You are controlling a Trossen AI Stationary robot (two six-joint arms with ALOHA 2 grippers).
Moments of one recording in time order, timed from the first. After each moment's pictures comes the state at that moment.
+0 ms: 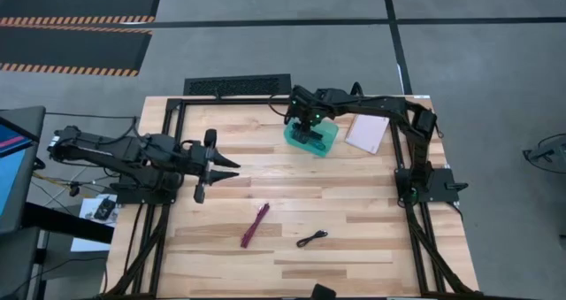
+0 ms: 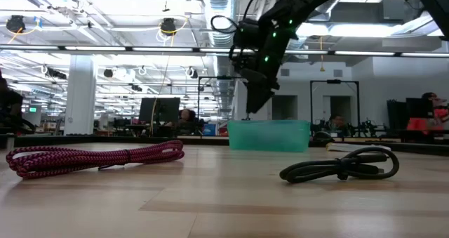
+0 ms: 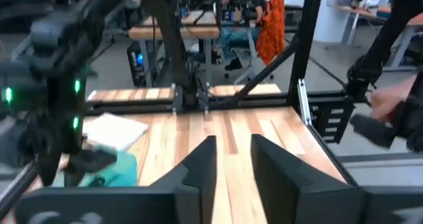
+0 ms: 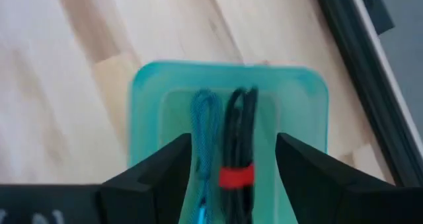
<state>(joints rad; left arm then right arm) -0.20 0.82 0.85 -0.19 -0.12 -0.03 -0.44 1.92 1.53 -0.71 0.07 -0.06</state>
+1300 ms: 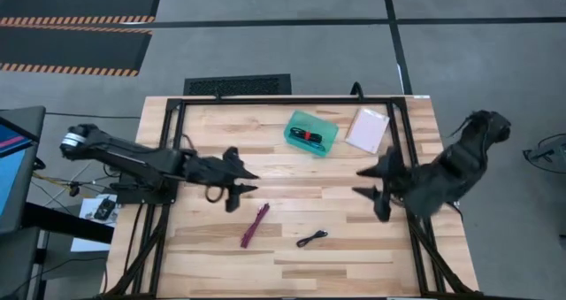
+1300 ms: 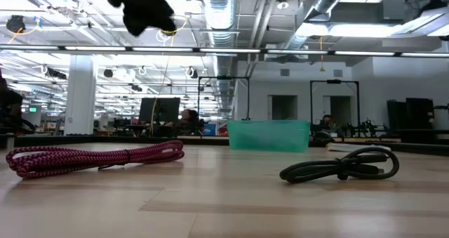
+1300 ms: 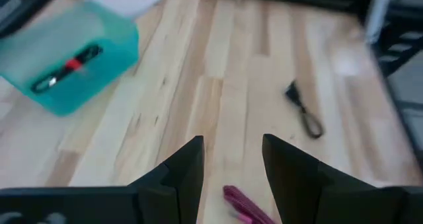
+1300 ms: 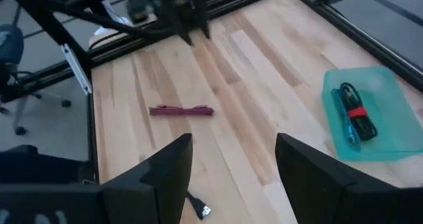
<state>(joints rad) -0.21 1.15 0.85 -0.30 -0.20 -0.29 0.70 1.20 1.48 -1.12 0.74 0.91</state>
